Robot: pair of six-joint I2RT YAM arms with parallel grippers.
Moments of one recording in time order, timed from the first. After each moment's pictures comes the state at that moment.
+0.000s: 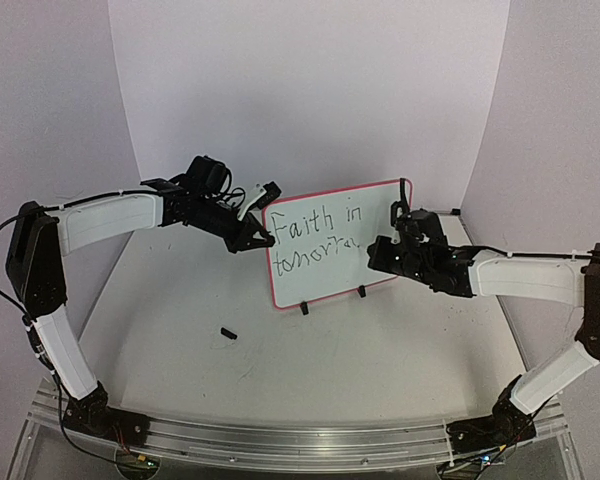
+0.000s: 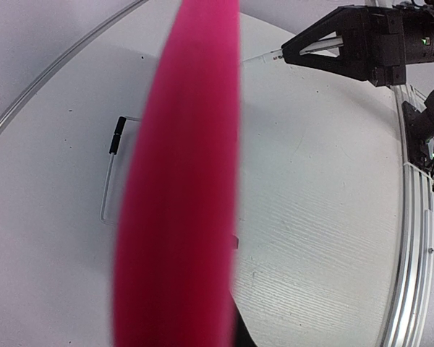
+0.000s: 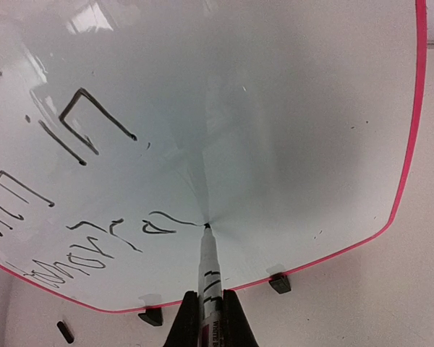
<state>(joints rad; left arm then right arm) -0.61 1.76 1.46 -0.45 0.54 0.30 0.69 1.49 0.93 0.04 0.26 0.61</state>
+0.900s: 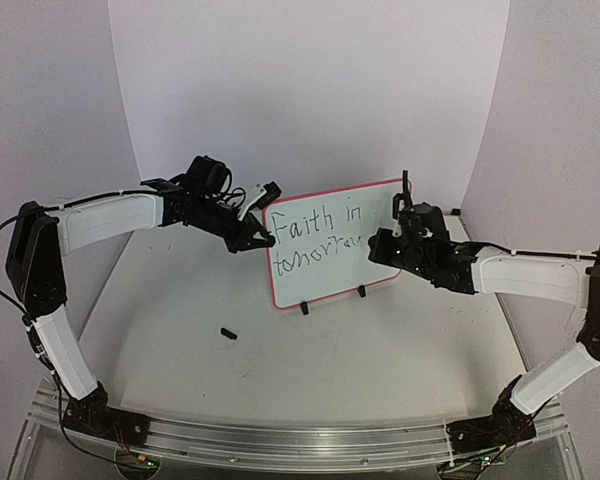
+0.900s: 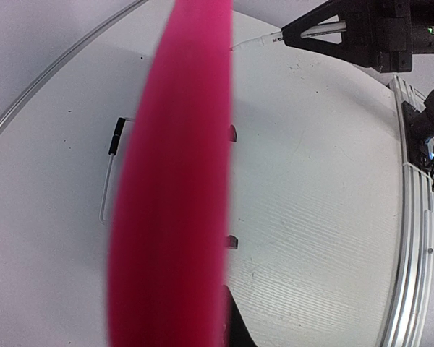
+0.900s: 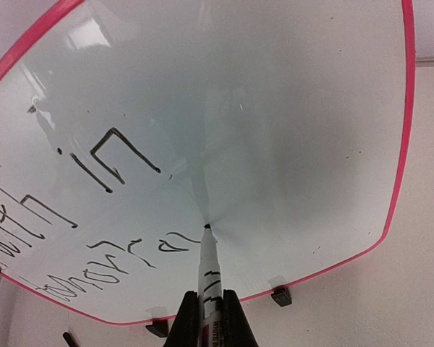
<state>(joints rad) -0.61 1.76 1.46 -0.45 0.55 0.30 0.69 1.48 0.96 0.04 0.29 0.59</state>
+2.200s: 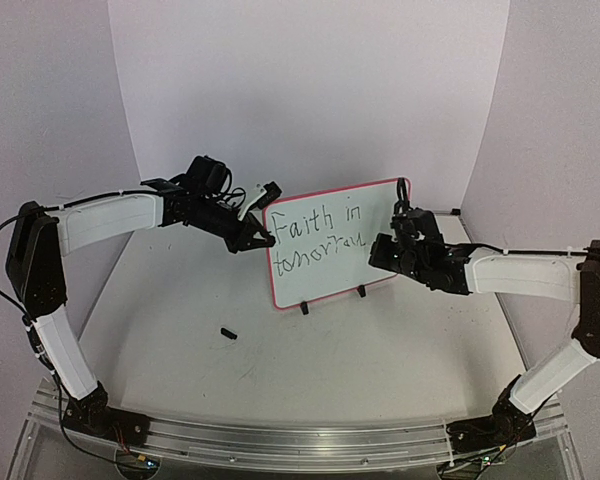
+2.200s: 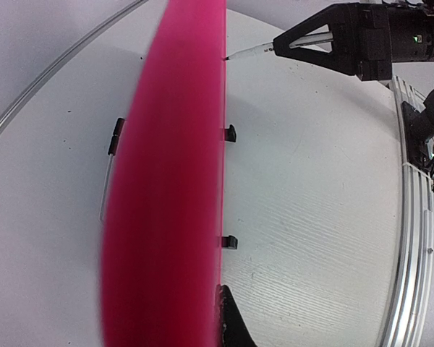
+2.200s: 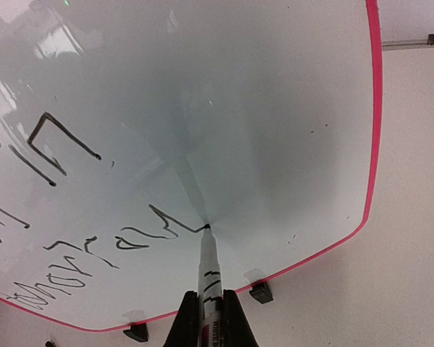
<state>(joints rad) -0.61 1.76 1.46 -0.45 0.55 0.30 0.69 1.52 0.96 0.02 0.35 0.63</state>
